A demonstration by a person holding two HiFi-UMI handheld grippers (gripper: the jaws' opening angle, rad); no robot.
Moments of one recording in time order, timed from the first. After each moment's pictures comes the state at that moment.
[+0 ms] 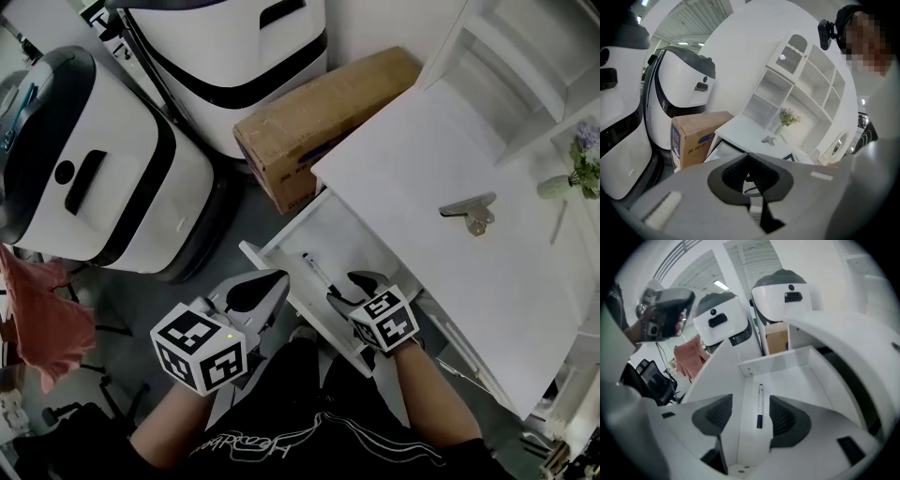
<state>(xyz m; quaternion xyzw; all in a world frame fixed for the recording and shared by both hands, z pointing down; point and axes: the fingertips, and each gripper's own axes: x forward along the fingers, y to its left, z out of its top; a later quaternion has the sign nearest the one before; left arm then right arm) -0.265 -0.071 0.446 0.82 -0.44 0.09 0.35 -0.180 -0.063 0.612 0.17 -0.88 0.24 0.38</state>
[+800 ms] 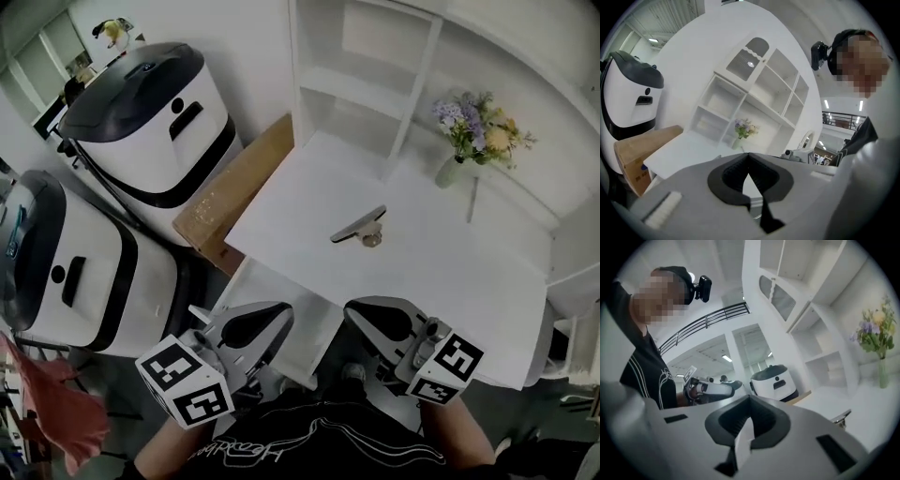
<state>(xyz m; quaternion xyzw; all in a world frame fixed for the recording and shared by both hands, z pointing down) -0.086 -0.067 0.276 0.91 -0.30 0.04 0.27 -0.010 -0.061 0.279 0.27 -0.95 0.16 -0.03</state>
